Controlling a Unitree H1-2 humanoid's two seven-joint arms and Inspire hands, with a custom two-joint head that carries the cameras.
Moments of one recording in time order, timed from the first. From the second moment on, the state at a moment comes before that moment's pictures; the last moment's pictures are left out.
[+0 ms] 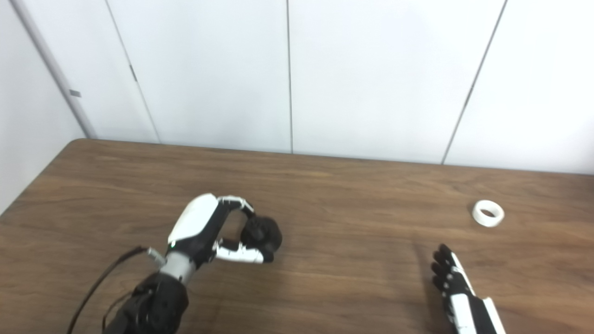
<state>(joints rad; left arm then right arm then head) -0.11 0.26 -0.32 -0.33 0.75 0.41 -0.13 0.23 -0.15 0.00 -0.40 0.05 0.18 0.08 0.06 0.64</state>
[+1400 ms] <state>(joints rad) 0.05 0.22 -0.44 -0.31 0.96 0.18 -0.14 0.21 -0.14 0.06 -0.54 0.01 0.35 0.01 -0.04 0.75</state>
